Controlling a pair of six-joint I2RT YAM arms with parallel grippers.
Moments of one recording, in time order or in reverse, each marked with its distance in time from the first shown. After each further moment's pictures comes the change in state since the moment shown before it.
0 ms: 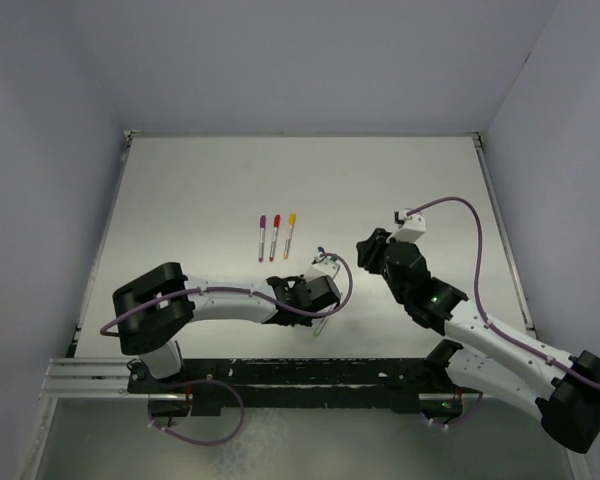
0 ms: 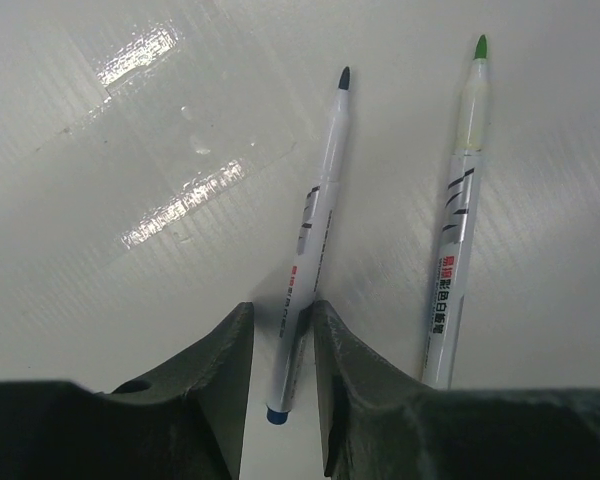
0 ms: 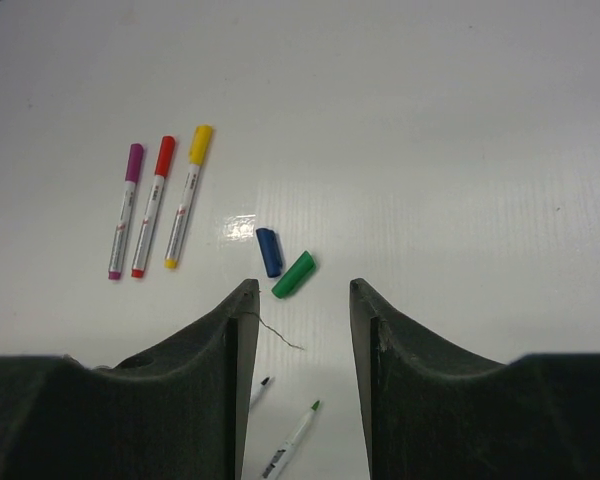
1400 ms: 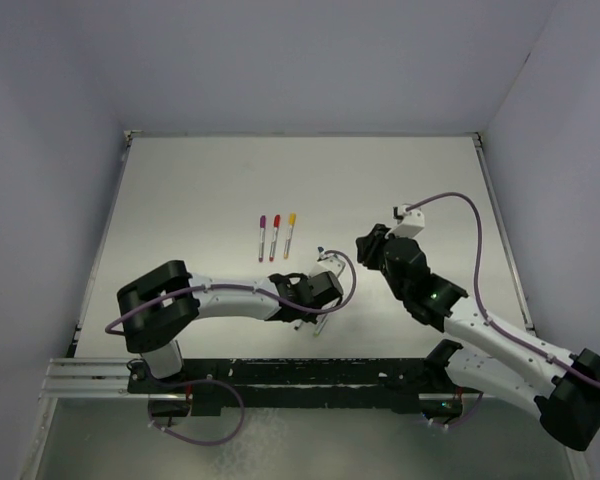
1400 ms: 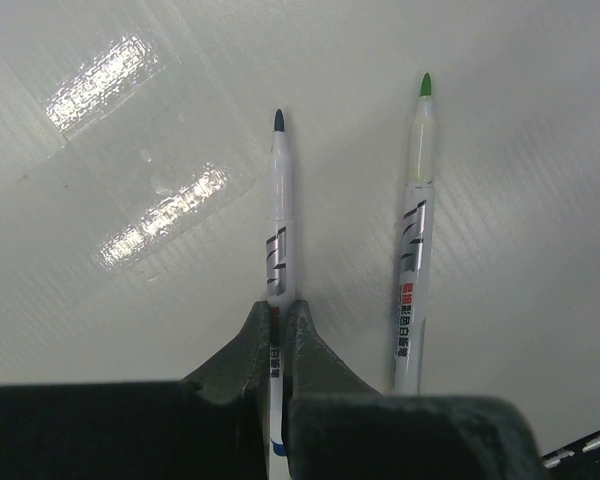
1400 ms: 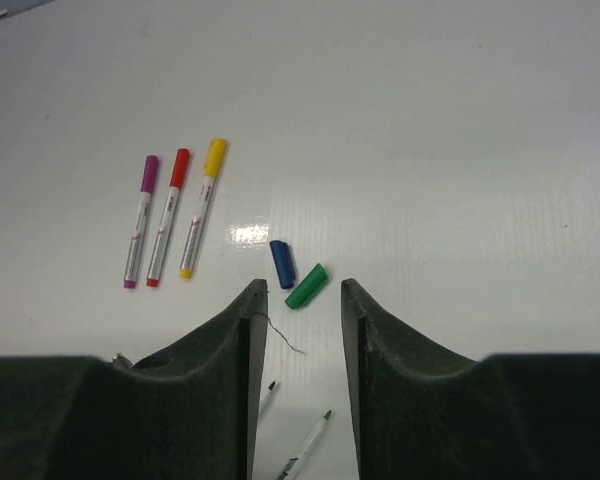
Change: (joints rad) left arm 0.014 0.036 0.029 0.014 0.090 0.021; right arm 0.000 0.004 0.025 0.003 -0.006 -0.009
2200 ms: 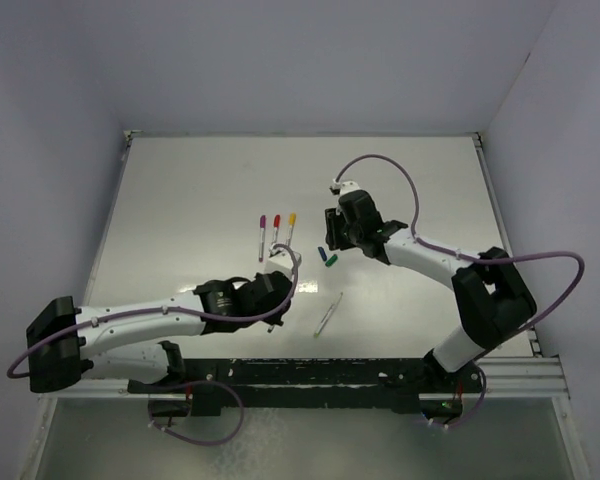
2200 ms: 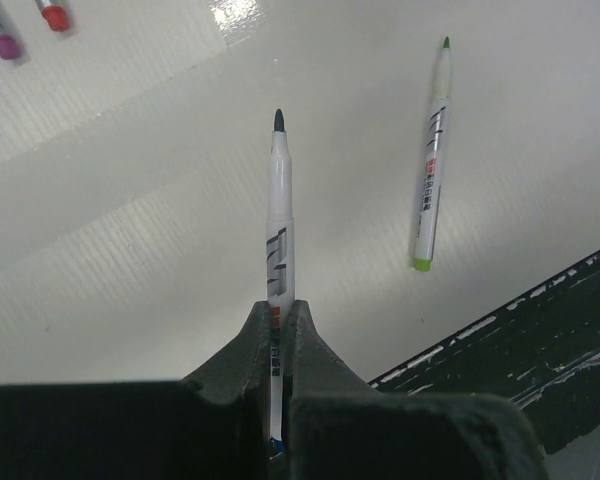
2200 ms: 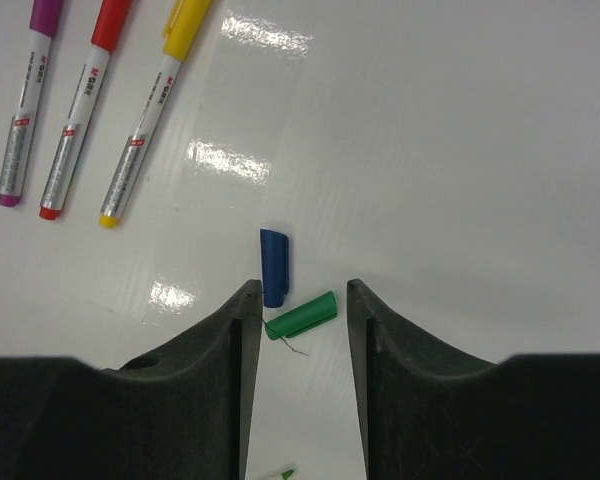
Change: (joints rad) left arm 0.007 -0.542 -0.190 -0.134 -0.061 -0.081; right arm -0.143 0.677 0.406 -0.099 -0.397 -0.282
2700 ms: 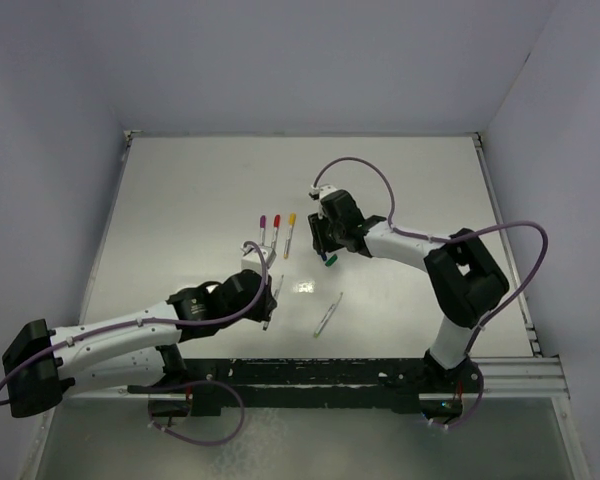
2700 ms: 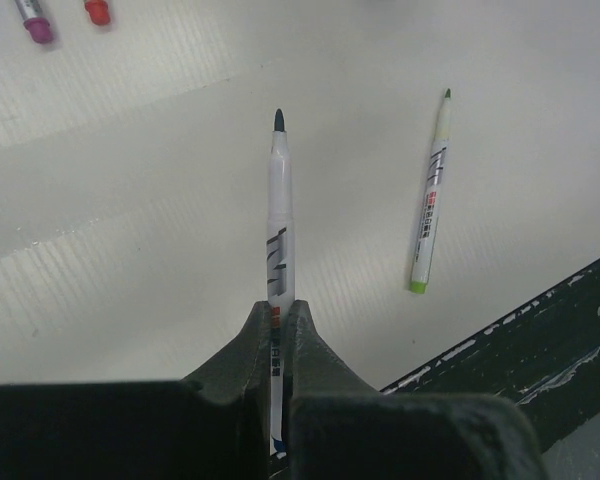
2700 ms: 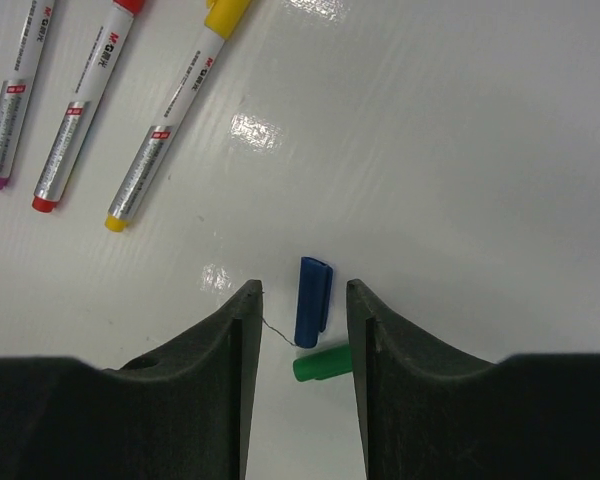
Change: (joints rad) left arm 0.111 -0.208 -0.204 0.133 0.060 -0.068; right arm 0.037 0.191 0.109 -0.011 -0.075 -0.081
